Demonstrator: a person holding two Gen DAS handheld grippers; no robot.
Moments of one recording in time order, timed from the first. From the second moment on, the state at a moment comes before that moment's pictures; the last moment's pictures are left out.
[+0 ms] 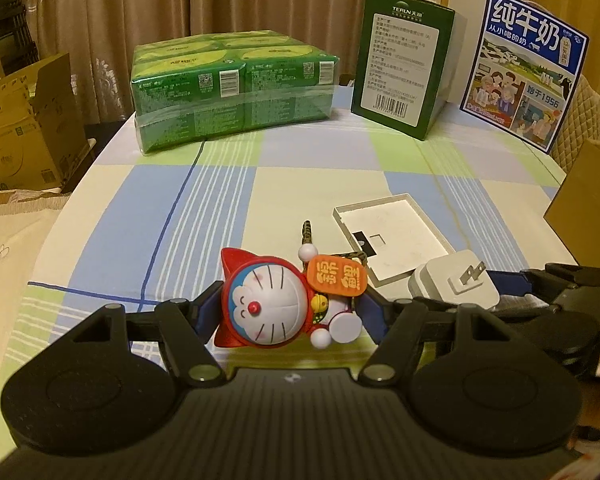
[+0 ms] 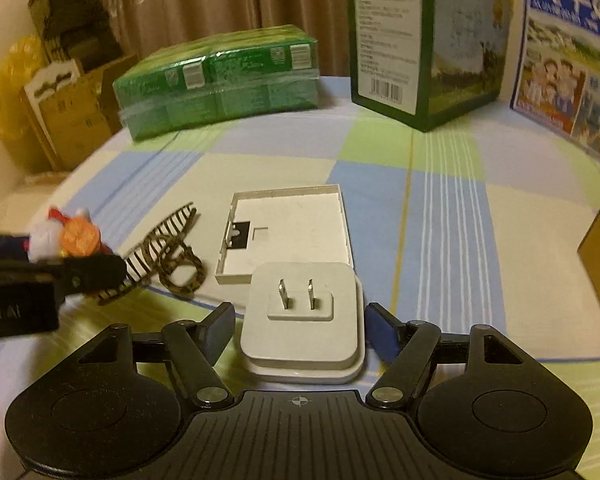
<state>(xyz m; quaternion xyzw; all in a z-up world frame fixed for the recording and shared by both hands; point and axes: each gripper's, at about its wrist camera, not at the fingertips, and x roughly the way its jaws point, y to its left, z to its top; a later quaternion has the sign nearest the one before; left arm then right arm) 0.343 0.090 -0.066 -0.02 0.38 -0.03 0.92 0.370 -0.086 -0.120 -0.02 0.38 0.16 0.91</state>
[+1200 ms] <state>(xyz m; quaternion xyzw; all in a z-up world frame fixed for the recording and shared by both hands) 0.228 0.037 -0.033 0.00 0.36 -0.07 0.93 0.243 -0.163 -0.054 0.08 0.37 0.11 0.92</state>
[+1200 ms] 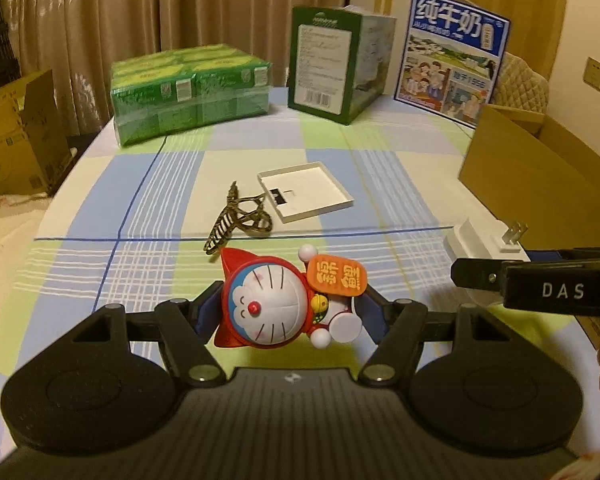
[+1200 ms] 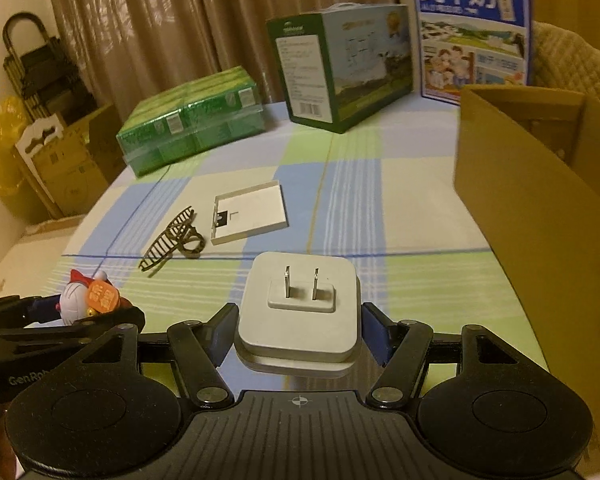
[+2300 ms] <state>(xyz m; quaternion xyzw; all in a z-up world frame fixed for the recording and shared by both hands) 0.120 -0.069 0.046 0.00 0.34 -0.12 0.93 0.089 -0.257 0.026 0.09 0.31 0.07 0.94</state>
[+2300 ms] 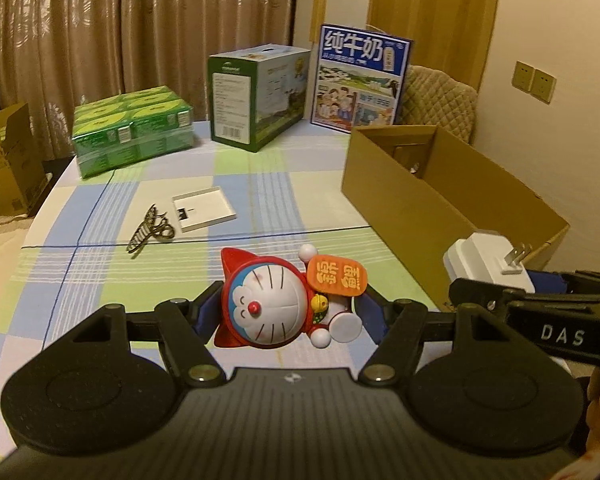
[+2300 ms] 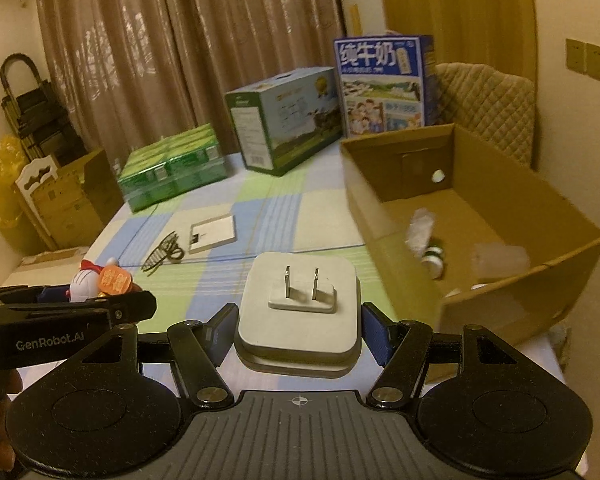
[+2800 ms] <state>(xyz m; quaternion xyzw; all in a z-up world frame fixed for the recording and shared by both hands) 0.118 -0.114 0.053 0.01 0.34 -0.15 0.93 0.072 -0.302 0.037 0.10 0.30 0.04 0.95</state>
